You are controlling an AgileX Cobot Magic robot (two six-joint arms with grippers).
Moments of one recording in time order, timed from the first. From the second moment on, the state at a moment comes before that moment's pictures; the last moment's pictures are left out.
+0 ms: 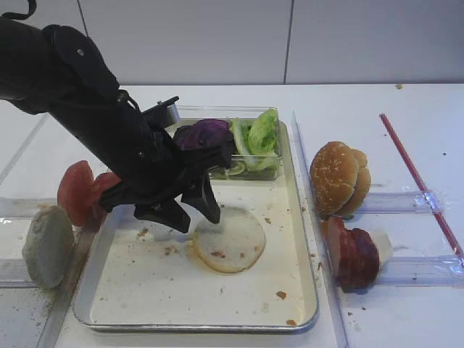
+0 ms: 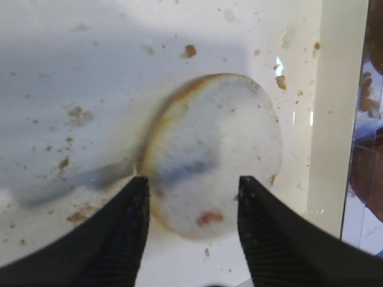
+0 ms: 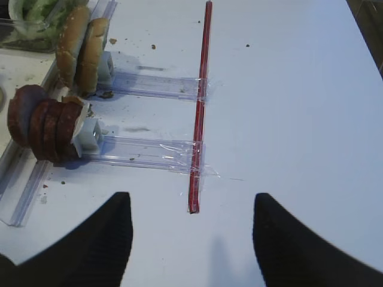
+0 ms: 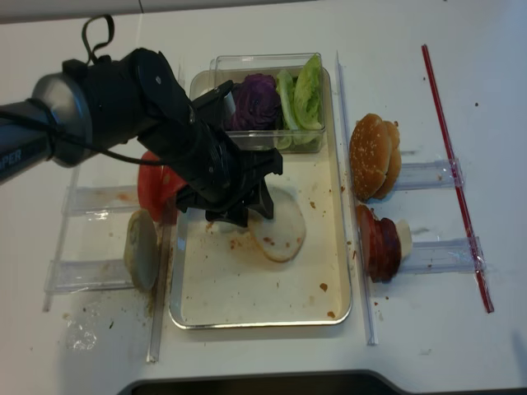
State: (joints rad) left arm -0.47 1.74 -1.13 -0.62 0.83 0.01; right arm -0.04 -0.02 -0.47 0.11 1.14 -0.17
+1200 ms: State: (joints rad) left arm -0.47 1.74 -1.46 -0.25 1.21 -0.22; right arm -0.04 -0.02 -0.47 0.11 1.14 -0.17
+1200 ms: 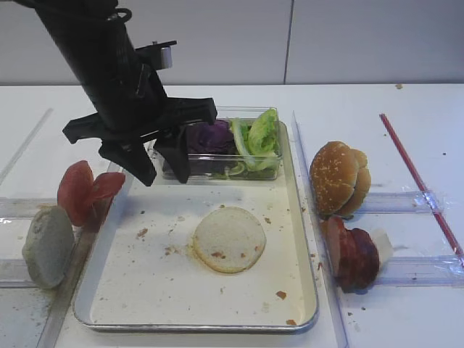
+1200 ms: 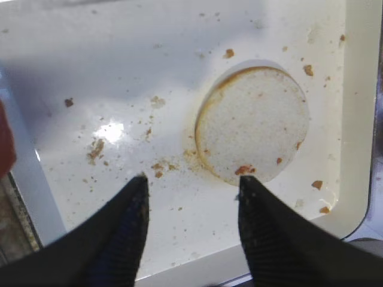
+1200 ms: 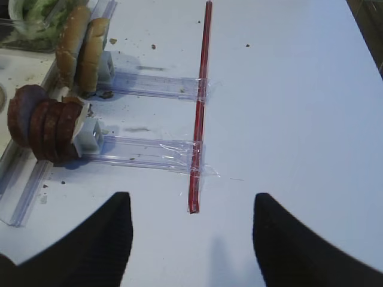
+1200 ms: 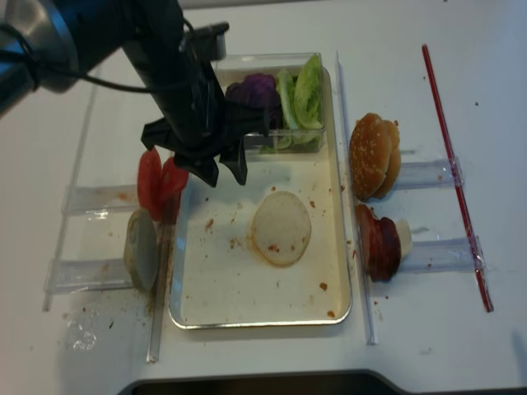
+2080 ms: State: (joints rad) left arm -0.31 1.54 -1.40 -0.05 1.23 -0.22; right arm -0.04 -0.02 -0.47 0.11 1.14 -0.17
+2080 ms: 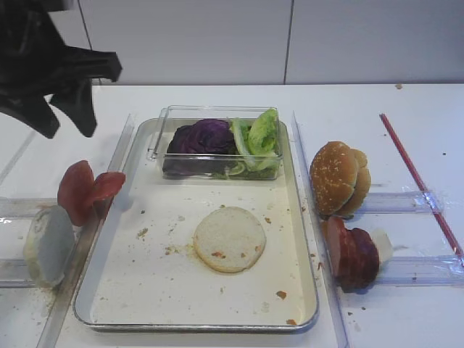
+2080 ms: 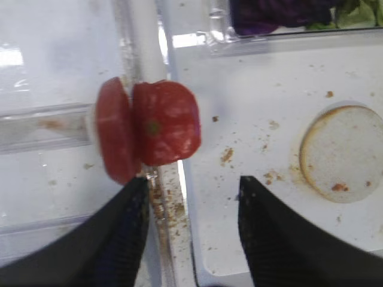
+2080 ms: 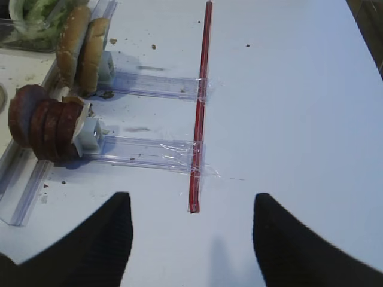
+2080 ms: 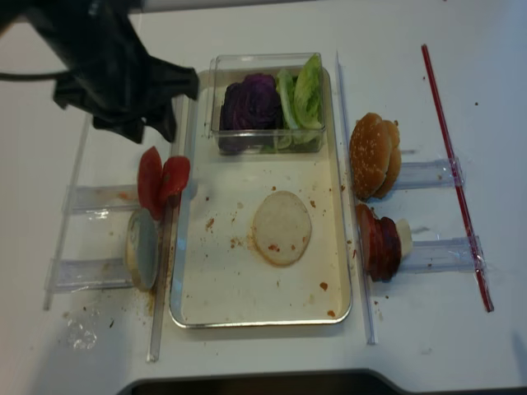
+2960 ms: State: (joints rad) left arm -0.20 0.96 -0.97 0.03 1.24 -0.19; right arm -0.04 -0.02 -0.47 0.11 1.14 -0.17
